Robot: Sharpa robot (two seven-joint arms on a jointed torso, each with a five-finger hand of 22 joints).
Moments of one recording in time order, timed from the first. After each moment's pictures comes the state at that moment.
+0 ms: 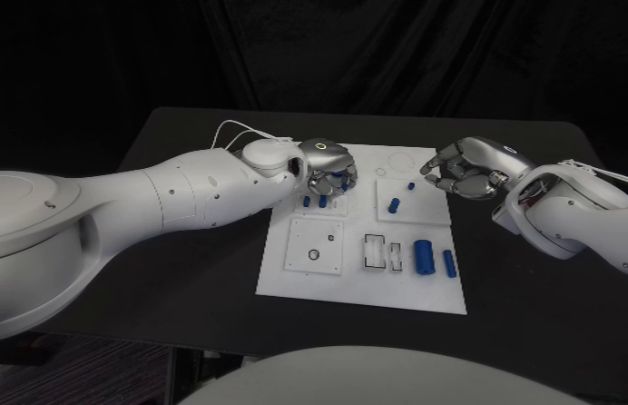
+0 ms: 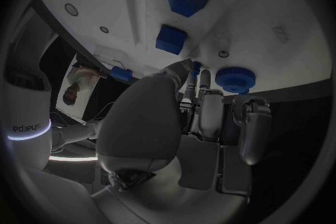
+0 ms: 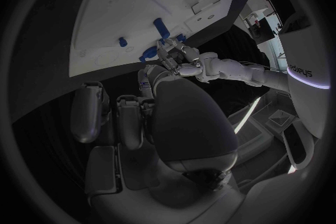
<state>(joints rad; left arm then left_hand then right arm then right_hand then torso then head) 1.24 -0.41 -0.21 1.05 -1.64 -0.23 0.22 1.49 -0.14 0.34 0.10 0.25 0.91 0.06 0.08 0.50 0.84 0.06 0.41 0.42 1.39 -0.01 1.41 1.13 0.01 1.47 0.11 1.57 1.31 1.29 -1.01 -0.25 1.59 -1.28 -0.46 0.06 1.52 -0.06 0.26 0.26 0.41 0.98 0.12 0.15 0.15 1.47 0.03 1.55 1.31 1.46 -0.04 1.50 1.31 0.05 1.45 0.07 1.28 1.31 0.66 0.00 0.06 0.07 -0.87</state>
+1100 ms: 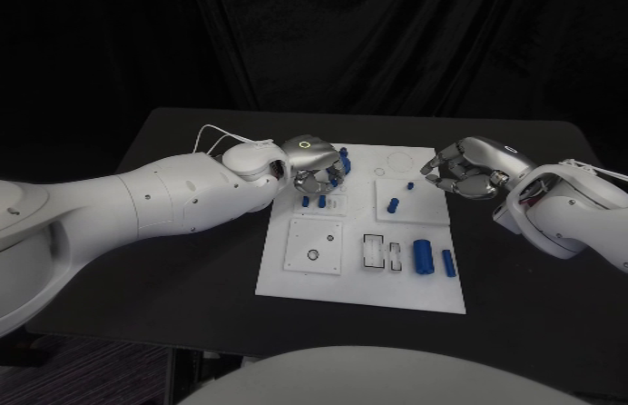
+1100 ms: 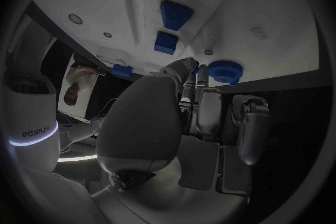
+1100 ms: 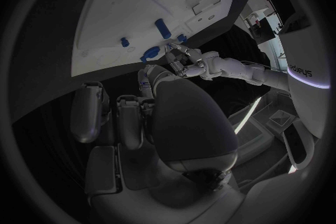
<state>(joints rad) 1.23 -0.51 -0.21 1.12 -1.64 -0.35 0.23 1.51 -0.11 0.36 0.07 0.29 1.05 0.07 0.12 0.52 1.03 0.02 0.33 0.35 1.39 -0.05 1.38 1.07 0.01 1.47 0.09 1.57 1.31 1.29 -1.01 -0.25 1.59 -1.28 -0.46 0.06 1.52 -0.06 0.26 0.26 0.41 0.98 0.12 0.15 0.15 1.47 0.03 1.55 1.31 1.46 -0.04 1.50 1.31 0.05 1.45 0.07 1.28 1.31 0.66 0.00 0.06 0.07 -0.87</state>
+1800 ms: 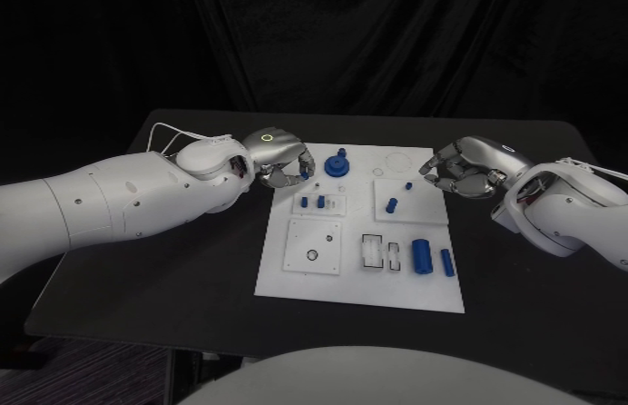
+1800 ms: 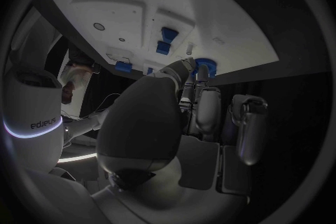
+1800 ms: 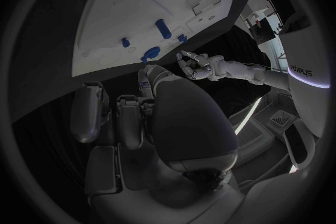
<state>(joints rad) 1.27 -0.69 -0.21 1.28 -1.64 -0.35 0.18 1.50 -0.10 0.36 0.07 0.27 1.05 0.07 0.11 0.52 1.04 0.02 0.30 0.33 1.39 -0.05 1.37 1.05 0.01 1.47 0.08 1.57 1.31 1.29 -1.02 -0.25 1.59 -1.28 -0.45 0.05 1.52 -0.06 0.26 0.26 0.41 0.98 0.12 0.15 0.15 1.47 0.03 1.55 1.31 1.46 -0.04 1.49 1.31 0.05 1.45 0.07 1.28 1.31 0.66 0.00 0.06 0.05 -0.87</state>
